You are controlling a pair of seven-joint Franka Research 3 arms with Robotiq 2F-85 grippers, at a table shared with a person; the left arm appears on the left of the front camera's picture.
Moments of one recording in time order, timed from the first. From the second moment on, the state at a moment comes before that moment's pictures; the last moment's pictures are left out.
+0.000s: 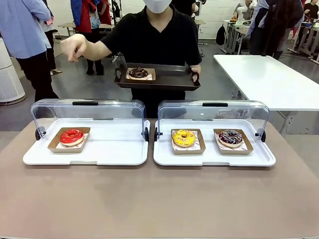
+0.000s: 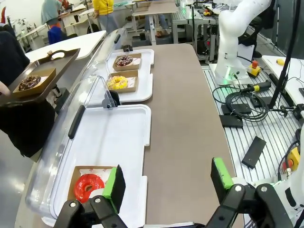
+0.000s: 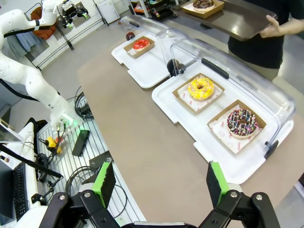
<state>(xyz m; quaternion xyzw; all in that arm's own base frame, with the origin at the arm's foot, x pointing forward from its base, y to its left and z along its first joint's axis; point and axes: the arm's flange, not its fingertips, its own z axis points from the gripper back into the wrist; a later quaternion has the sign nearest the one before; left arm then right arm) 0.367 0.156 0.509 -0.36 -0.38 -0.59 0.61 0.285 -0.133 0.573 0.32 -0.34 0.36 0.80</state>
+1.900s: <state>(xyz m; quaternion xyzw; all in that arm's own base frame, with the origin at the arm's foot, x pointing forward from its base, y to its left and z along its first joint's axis) 0.362 0.116 0.539 -0.27 -0.26 -0.70 0.61 0.285 -0.132 0.574 0.32 -0.34 0.36 0.80</state>
